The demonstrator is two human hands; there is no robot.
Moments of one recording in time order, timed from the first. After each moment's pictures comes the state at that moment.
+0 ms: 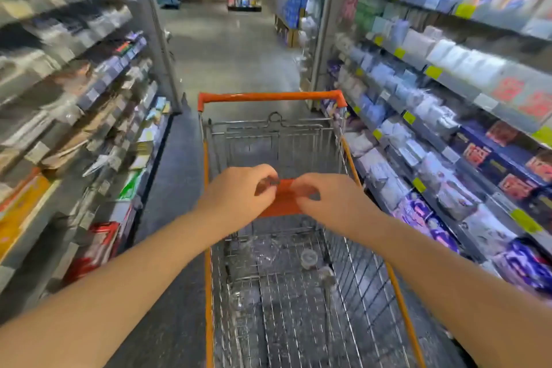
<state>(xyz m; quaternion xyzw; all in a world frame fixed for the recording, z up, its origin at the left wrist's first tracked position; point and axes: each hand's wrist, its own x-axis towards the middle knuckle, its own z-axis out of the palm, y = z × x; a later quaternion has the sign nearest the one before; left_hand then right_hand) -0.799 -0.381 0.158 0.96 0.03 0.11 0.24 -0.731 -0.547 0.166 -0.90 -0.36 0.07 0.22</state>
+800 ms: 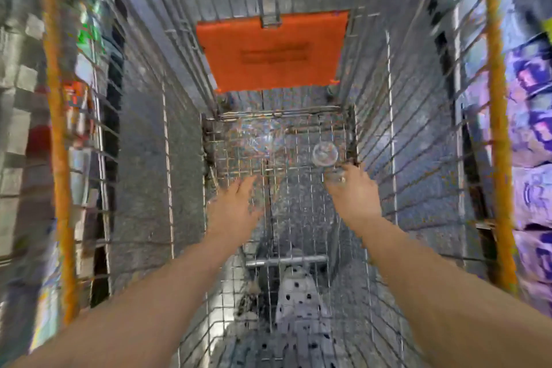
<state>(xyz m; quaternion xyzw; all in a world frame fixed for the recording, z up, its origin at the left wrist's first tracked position) -0.736 -0.407 -0.256 0.92 0.27 -0.21 0.20 -0.608 -0.581 -0.238 -0.94 -0.04 0.30 0.17</state>
